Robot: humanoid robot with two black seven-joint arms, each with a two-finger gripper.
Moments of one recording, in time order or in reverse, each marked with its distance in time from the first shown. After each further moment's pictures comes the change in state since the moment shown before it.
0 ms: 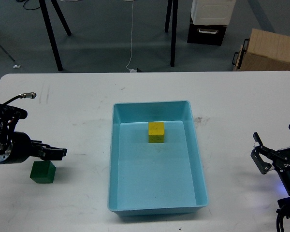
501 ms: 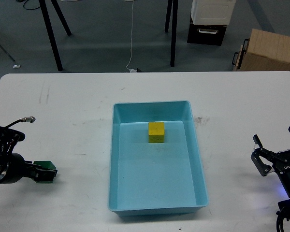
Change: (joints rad) left arm 0.121 0.012 -0.004 0.012 0.088 0.000 0.005; right arm -0.005 0.000 -0.007 -0.011 0.000 0.000 0.000
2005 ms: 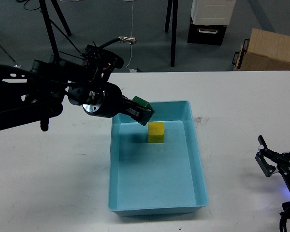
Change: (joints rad) left arm -0.656 -0.550 0.205 0.073 -0.392 0.000 0.070; right arm -0.011 0.000 0.025 -0.011 0.000 0.000 0.005
